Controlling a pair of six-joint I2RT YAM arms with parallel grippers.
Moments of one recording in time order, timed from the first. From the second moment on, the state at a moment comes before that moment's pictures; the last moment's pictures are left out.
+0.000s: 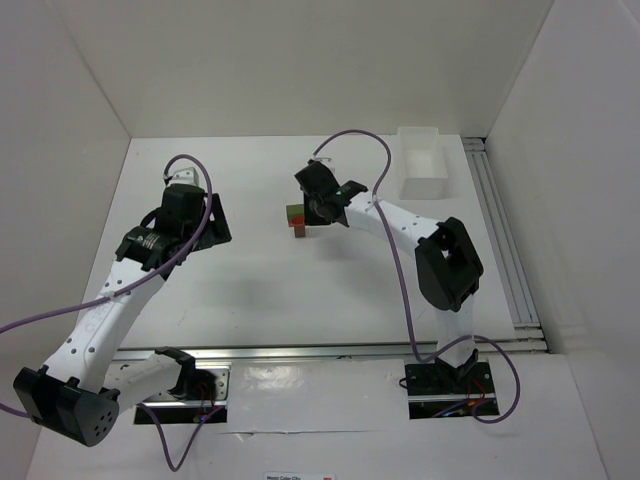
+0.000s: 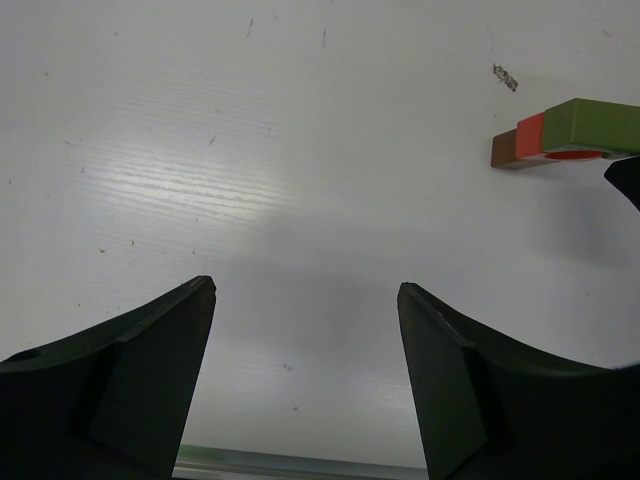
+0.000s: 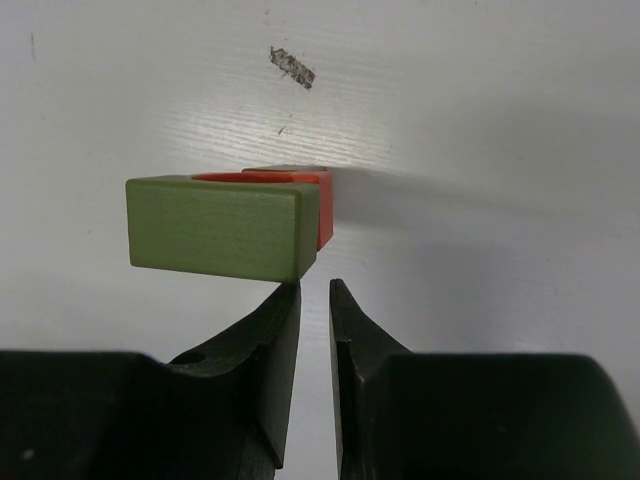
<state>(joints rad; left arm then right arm) -0.31 1.06 1.11 -0.80 -0.31 -0.48 0.72 1.95 1.59 -0.52 0.23 0.56</state>
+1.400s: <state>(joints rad) -0.31 1.07 1.11 -0.79 -0.28 -0.48 0.29 1.84 1.38 -0.56 0.22 0.52</state>
